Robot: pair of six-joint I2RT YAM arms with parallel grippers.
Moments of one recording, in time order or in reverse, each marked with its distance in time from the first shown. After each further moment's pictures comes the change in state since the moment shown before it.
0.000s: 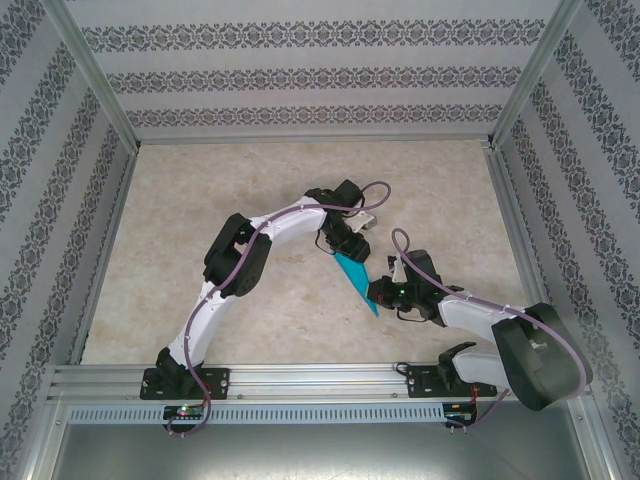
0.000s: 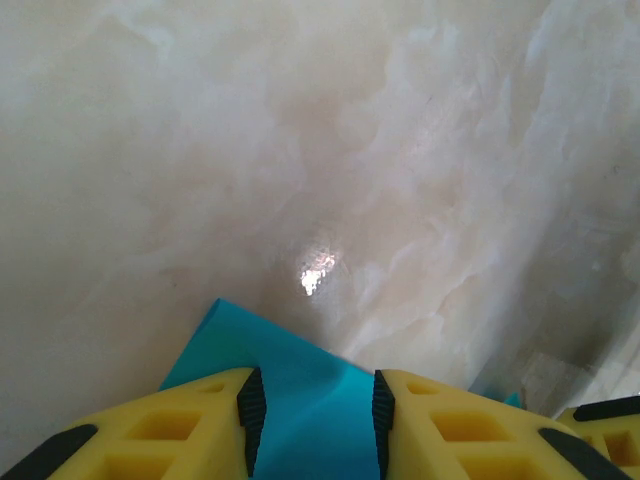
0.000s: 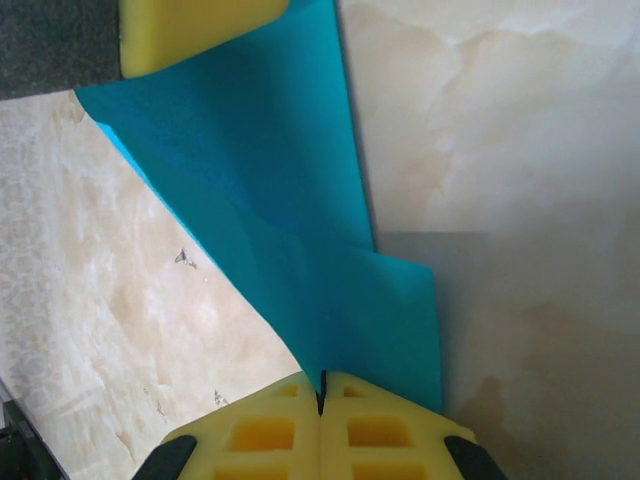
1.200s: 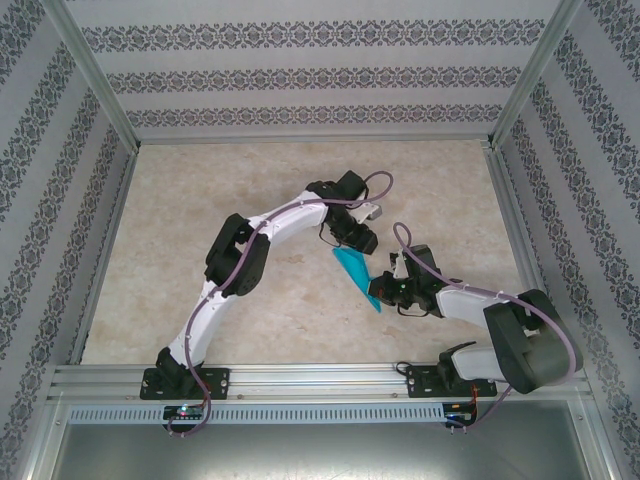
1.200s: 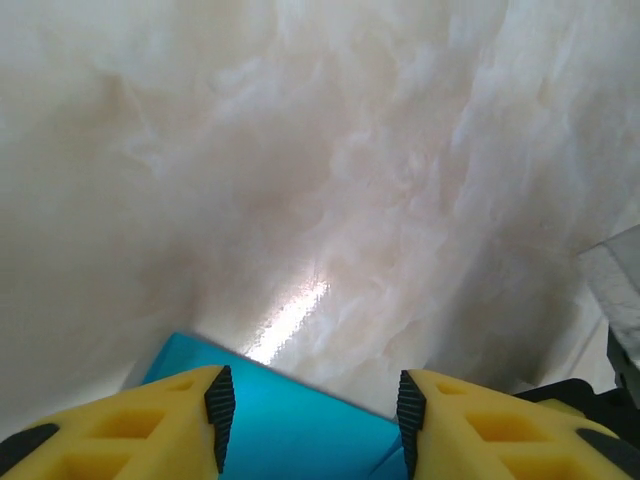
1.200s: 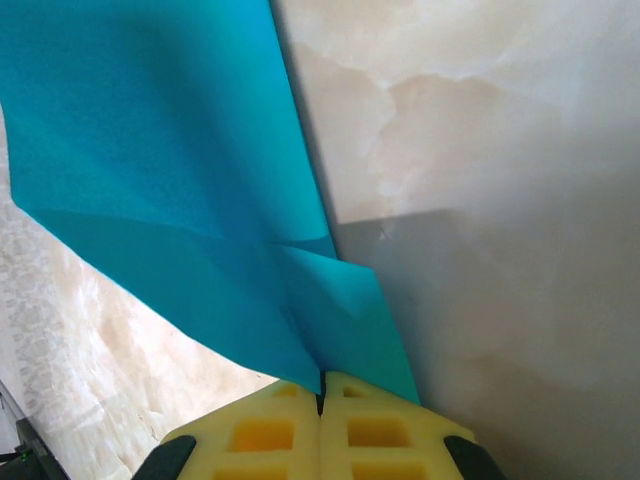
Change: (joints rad) left arm 0.003 0.001 0.103 -0.019 -0.006 -0.032; right arm -0.051 0.093 0.048 -0.018 -0.034 0.006
